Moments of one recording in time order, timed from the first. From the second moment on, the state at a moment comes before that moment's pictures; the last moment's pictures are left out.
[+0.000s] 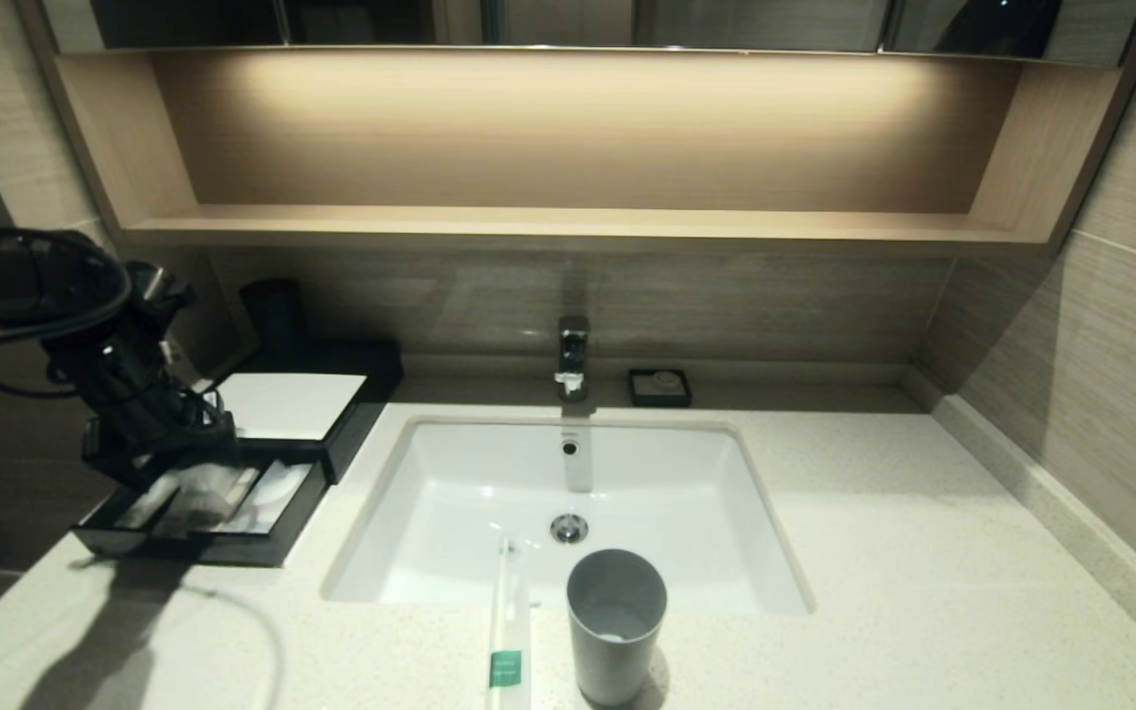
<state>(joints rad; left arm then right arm) 0.19 2.20 -1.92 0.98 0.04 -0.28 0.00 0.00 0.00 0.00 0.00 0.00</state>
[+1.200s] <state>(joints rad) 0.15 2.21 -1.92 0.92 0.05 -0.27 0.00 0.00 0.00 0.00 0.00 0.00</state>
